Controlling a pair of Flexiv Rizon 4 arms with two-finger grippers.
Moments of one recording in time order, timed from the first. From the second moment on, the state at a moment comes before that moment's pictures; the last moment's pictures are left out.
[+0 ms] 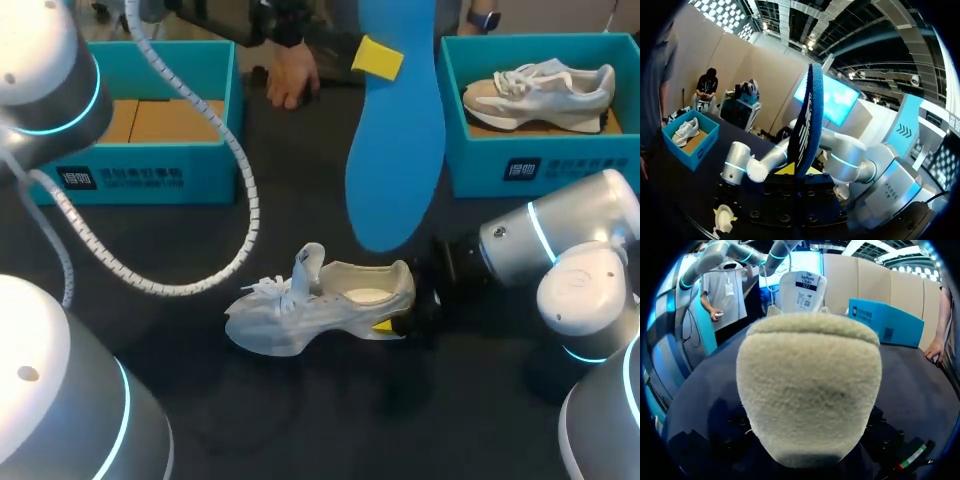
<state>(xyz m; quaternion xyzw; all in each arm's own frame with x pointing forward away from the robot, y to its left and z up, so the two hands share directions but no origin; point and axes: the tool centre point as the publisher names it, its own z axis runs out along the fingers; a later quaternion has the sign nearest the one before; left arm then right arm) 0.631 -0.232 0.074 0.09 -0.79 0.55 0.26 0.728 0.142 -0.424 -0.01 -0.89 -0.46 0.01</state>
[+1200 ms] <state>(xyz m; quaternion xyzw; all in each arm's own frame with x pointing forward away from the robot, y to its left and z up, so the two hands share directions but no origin) 0.618 -0.219 0.076 0.10 -0.79 0.55 0.26 0.727 0.134 -0.429 -0.04 -0.89 -0.45 0.02</state>
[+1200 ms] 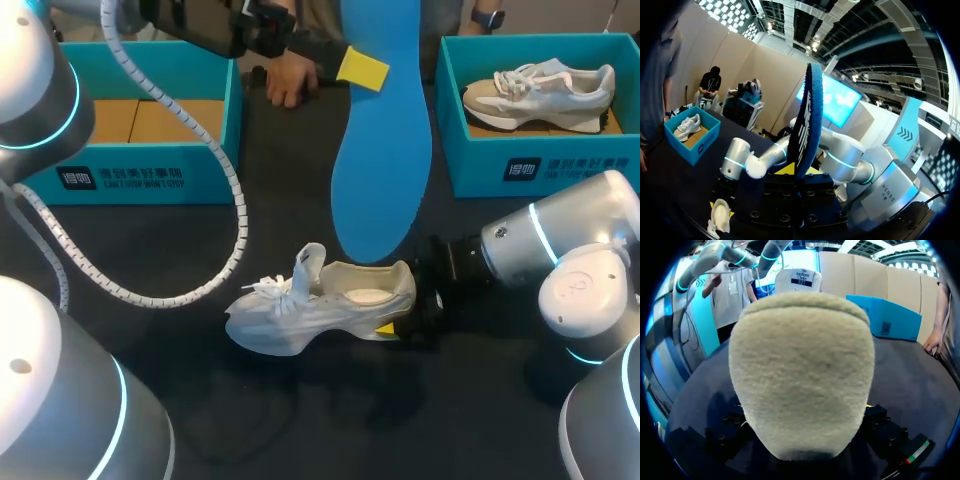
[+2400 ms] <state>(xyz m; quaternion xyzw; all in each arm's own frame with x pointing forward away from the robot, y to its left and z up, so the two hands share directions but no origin) 0.618 -0.219 0.076 0.10 -0.79 0.55 0.26 0.711 0.096 -0.353 -0.10 -0.95 -0.29 -0.04</state>
